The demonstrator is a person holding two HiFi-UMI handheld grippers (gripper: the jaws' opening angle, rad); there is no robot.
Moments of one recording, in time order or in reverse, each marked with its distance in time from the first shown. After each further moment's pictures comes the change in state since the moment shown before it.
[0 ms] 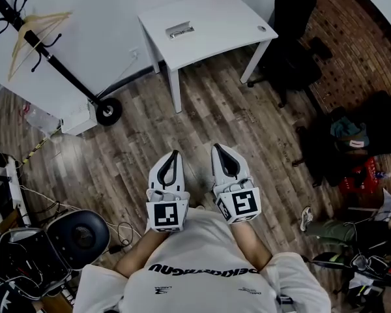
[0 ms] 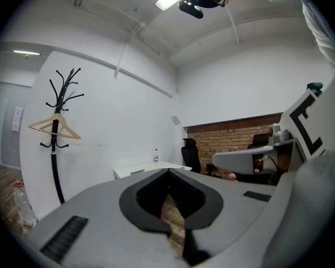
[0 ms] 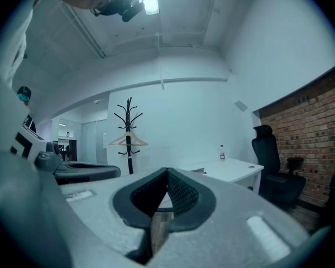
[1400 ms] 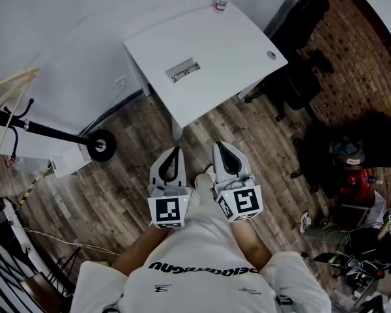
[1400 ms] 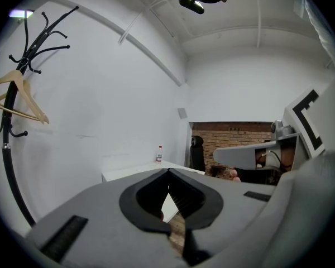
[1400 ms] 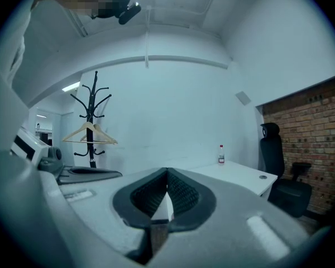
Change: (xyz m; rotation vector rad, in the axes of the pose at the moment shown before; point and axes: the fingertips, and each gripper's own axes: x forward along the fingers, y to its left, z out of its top) left arm 0.350 0.239 0.026 -0.091 0.064 -0.128; right arm 0.400 -0.083 0.050 -0.013 0.067 -0.143
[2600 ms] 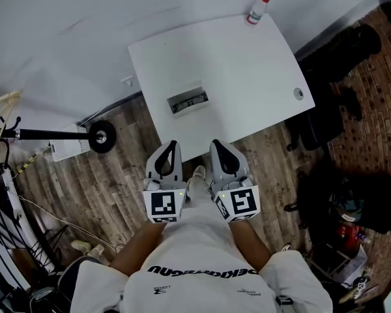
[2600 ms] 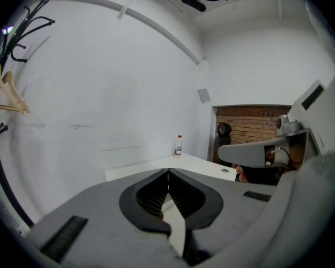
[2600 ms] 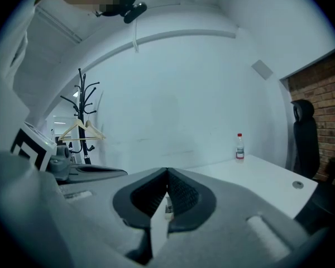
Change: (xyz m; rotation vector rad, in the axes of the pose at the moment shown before) left arm 0.260 0.056 -0.019 -0.005 0.125 0.217; right arm 0.230 -0.155 -0.015 0.028 0.099 0.230
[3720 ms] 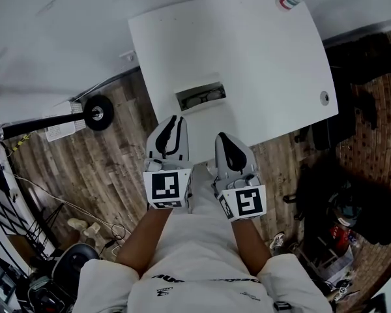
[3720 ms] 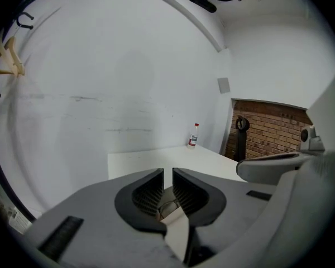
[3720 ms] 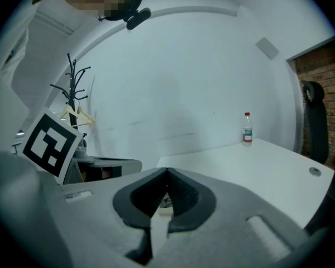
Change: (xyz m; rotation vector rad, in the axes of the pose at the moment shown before) left arm 0.122 0.074 -0.058 -0.130 0.097 0.067; right arm 0.111 -0.024 -0.073 0.019 0.124 0.024
